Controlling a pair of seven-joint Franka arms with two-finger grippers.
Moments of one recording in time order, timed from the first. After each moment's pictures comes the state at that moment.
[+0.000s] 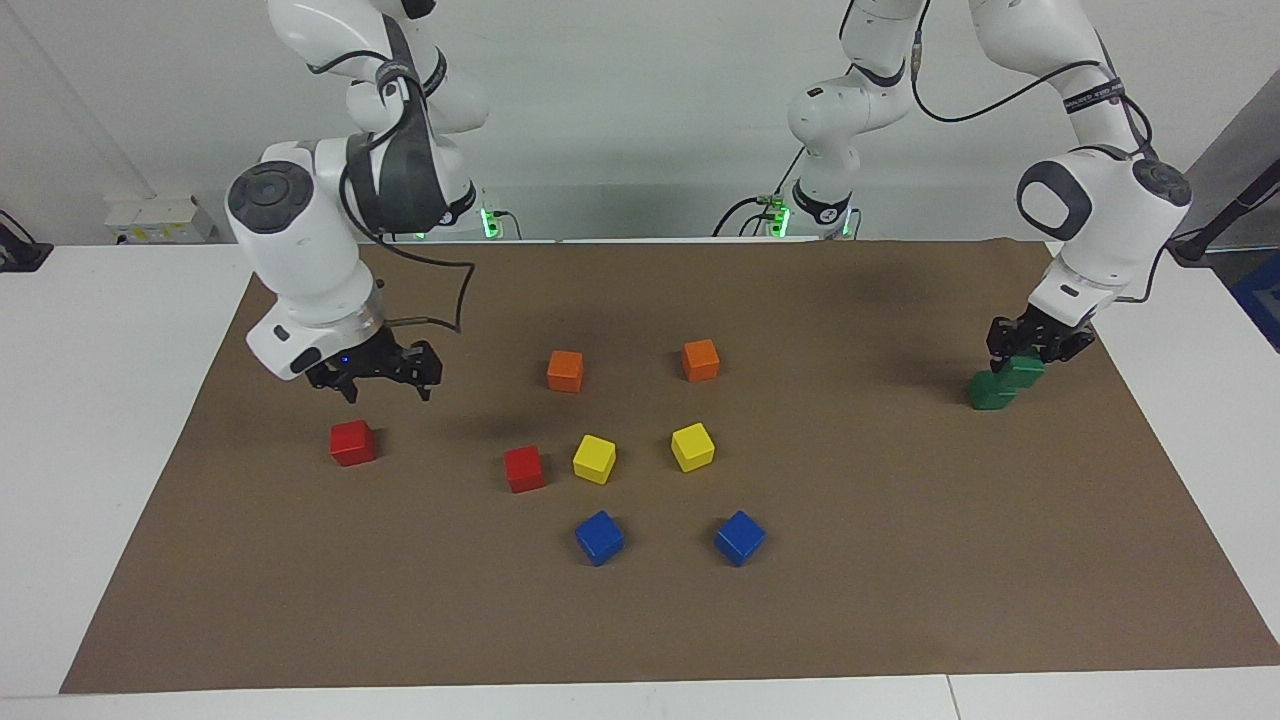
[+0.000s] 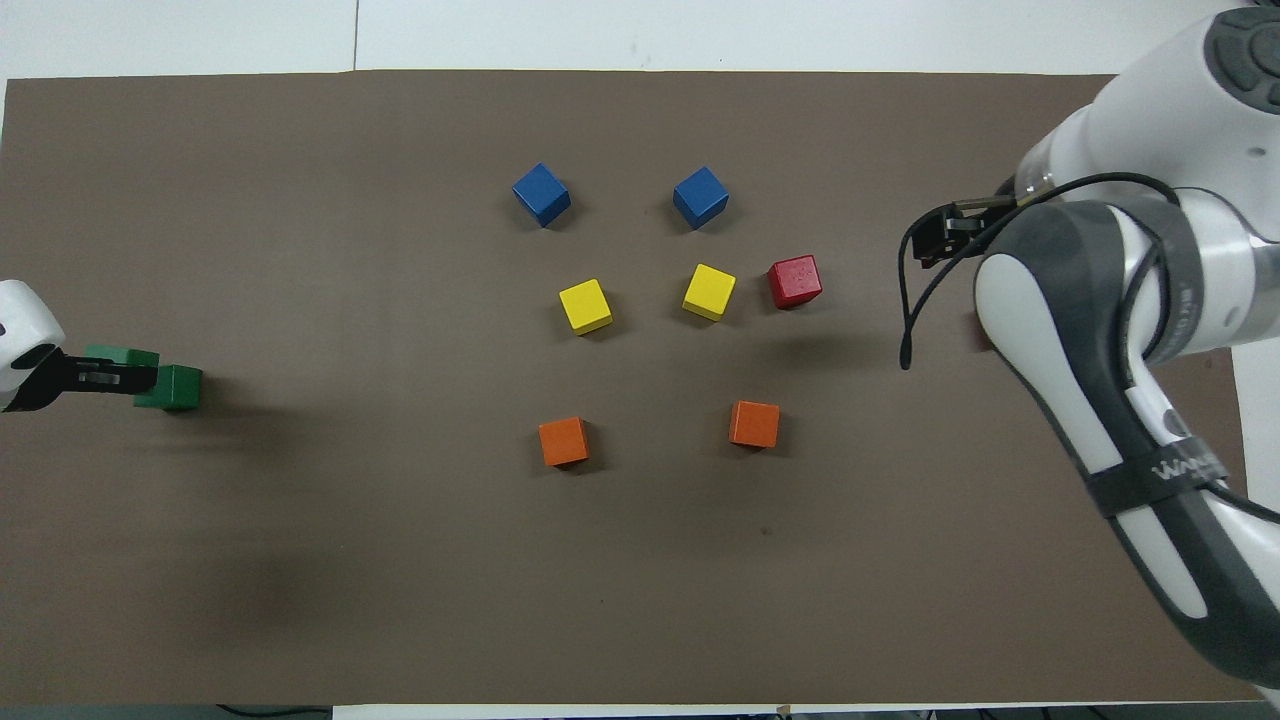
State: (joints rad) left arm 0.29 0.02 -0.05 -2.20 -0.07 2.31 0.49; right arm 0.11 0.26 0.04 -1.60 -0.03 1.83 0.17
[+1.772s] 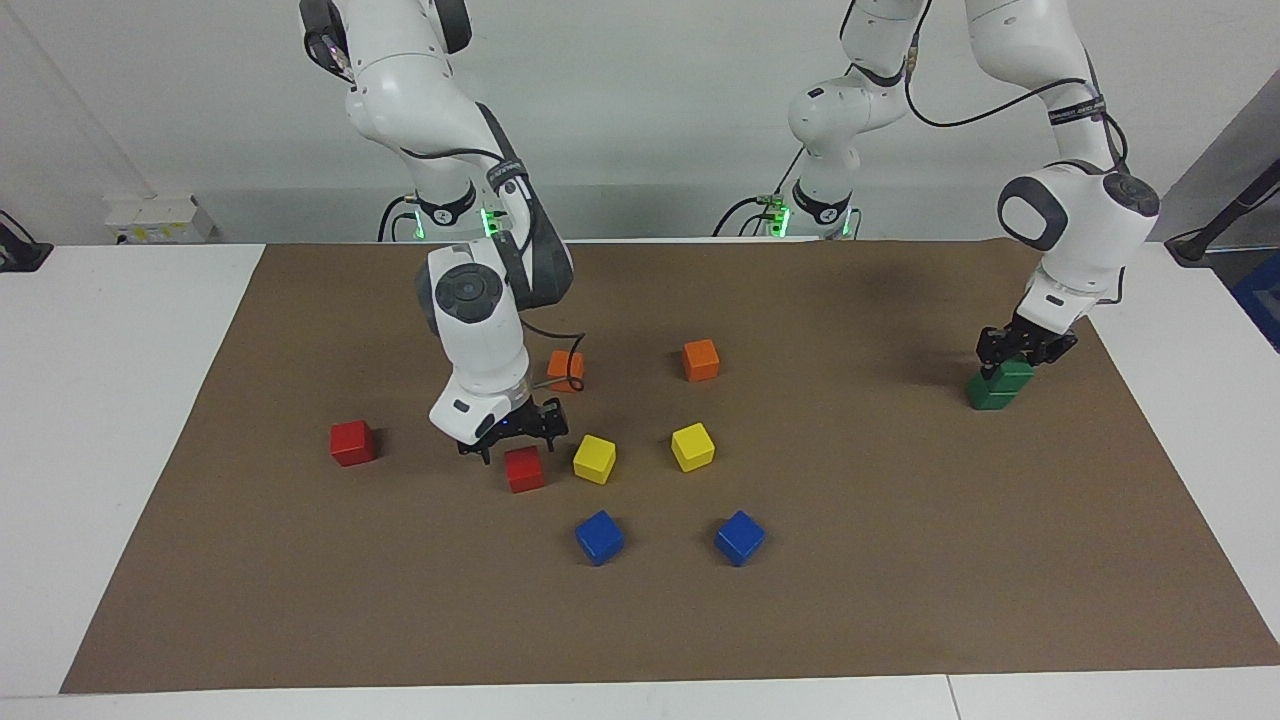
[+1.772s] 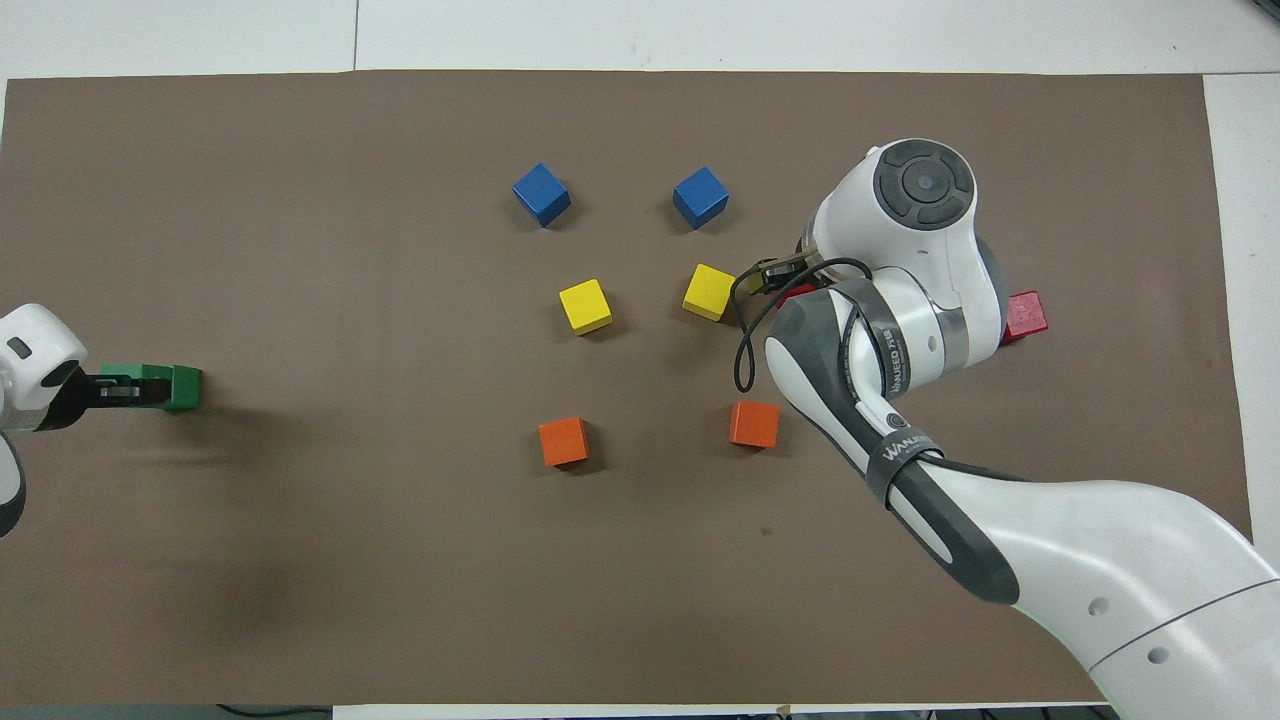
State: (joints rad) left arm 0.31 0.03 -0.05 -2.28 -0.07 2.43 0.40; right arm 0.27 0.44 0.05 -1.72 -0.04 2.21 0.15
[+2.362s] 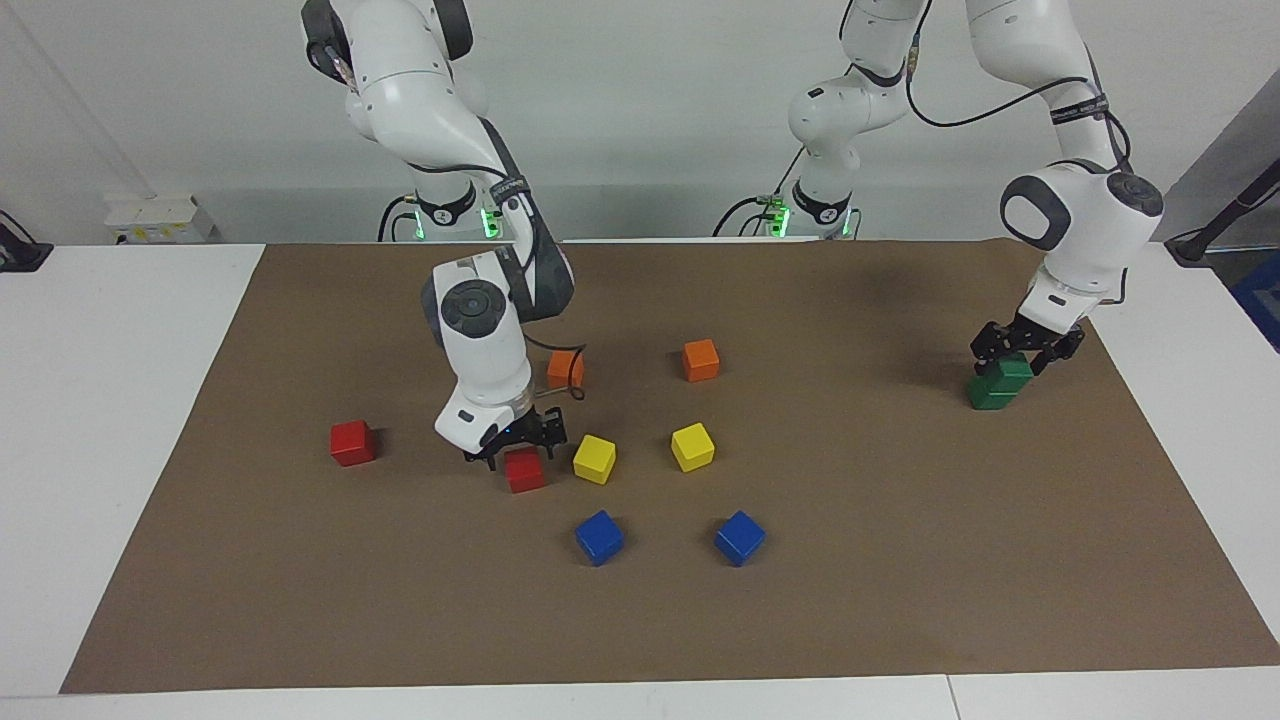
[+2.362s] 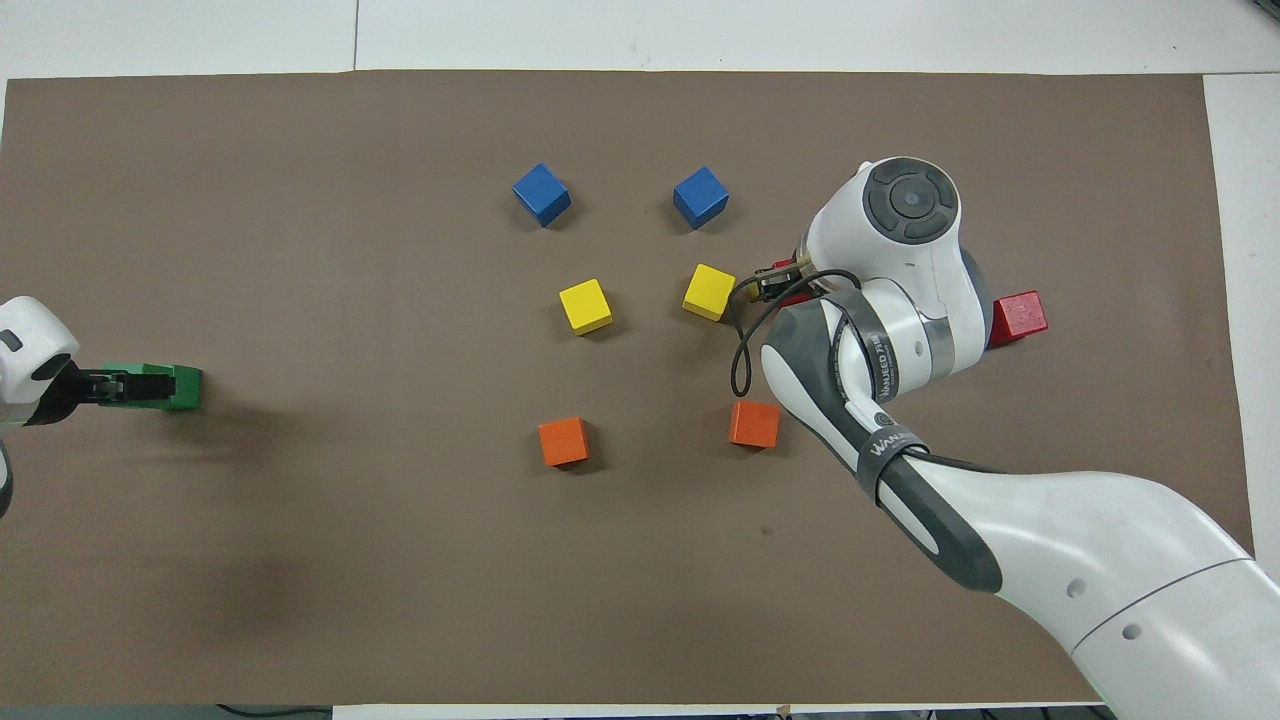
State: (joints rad) left arm 0.31 0.03 -0.05 -2.23 -0.07 2.35 0.40; right arm 0.27 0.46 0.05 -1.75 -0.04 2.26 0.15
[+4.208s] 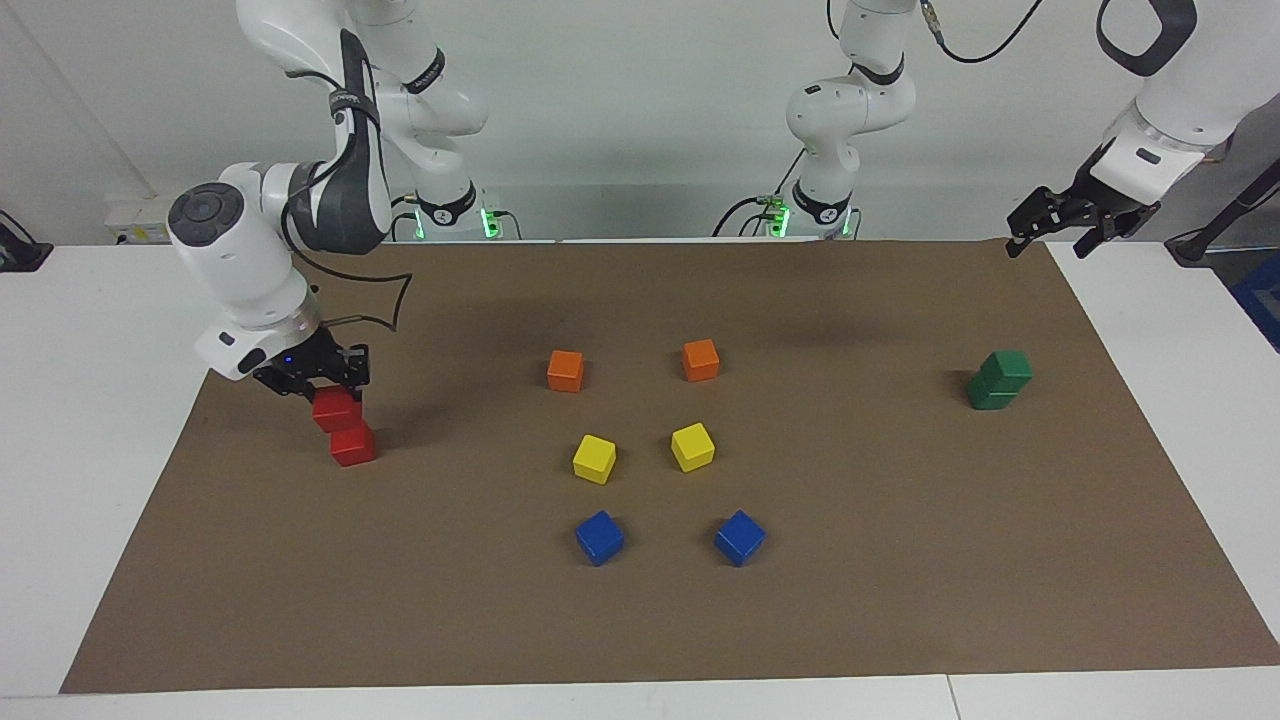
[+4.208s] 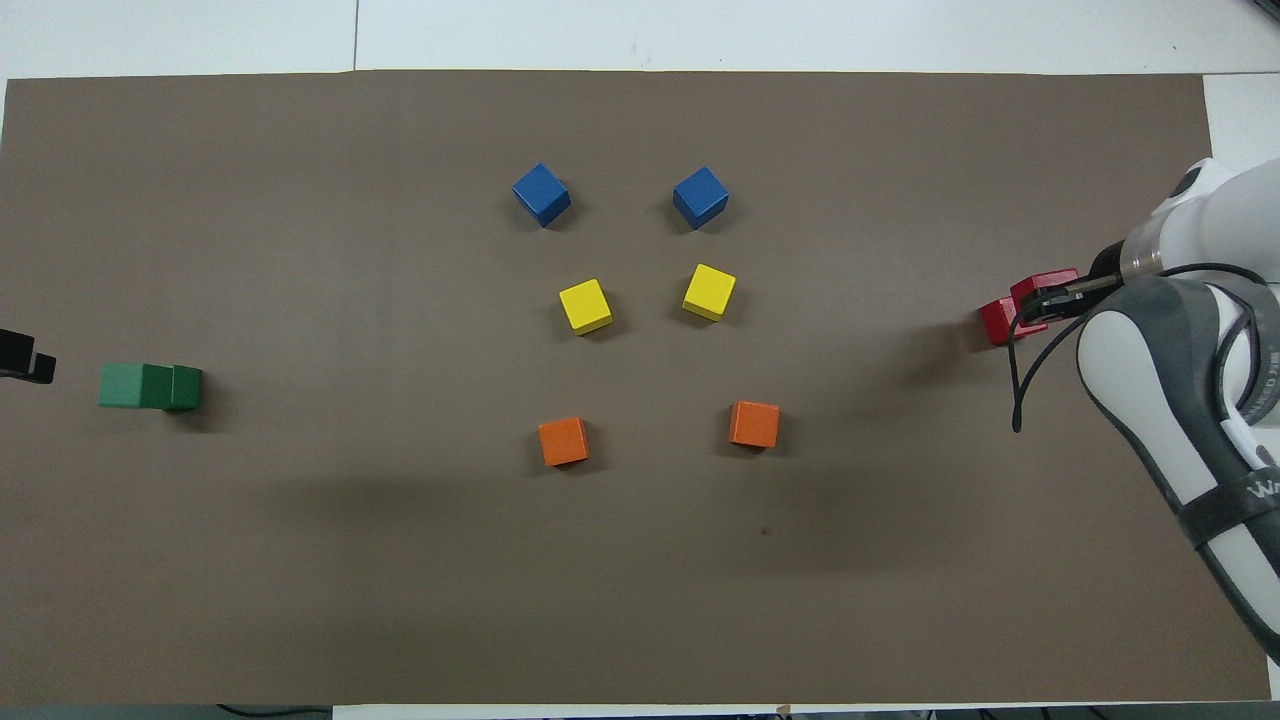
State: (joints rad) left arm 0.19 -0.04 -0.08 -1.62 -0.02 1.48 0.19; right arm -0.11 0.13 0.04 -1.96 -0.04 2.07 -0.19
